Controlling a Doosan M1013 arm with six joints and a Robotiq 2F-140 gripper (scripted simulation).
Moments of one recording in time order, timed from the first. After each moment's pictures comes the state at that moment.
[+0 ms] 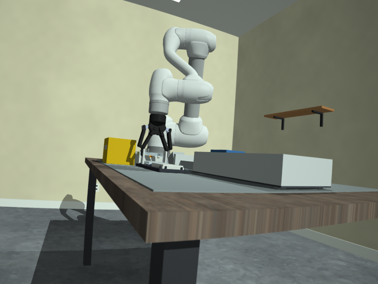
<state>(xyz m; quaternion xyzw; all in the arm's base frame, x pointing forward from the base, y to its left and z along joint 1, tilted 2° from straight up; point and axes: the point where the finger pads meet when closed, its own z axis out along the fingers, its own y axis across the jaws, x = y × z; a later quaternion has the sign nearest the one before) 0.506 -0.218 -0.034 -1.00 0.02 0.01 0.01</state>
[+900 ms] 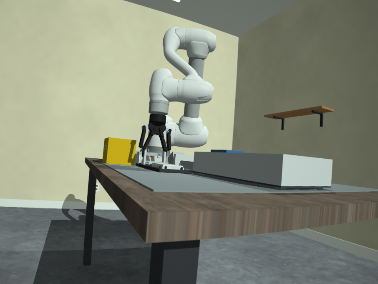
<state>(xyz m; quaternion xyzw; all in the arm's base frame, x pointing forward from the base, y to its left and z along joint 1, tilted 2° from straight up) 0.506 -0.218 -0.034 -1.00 0.02 0.01 0.01</state>
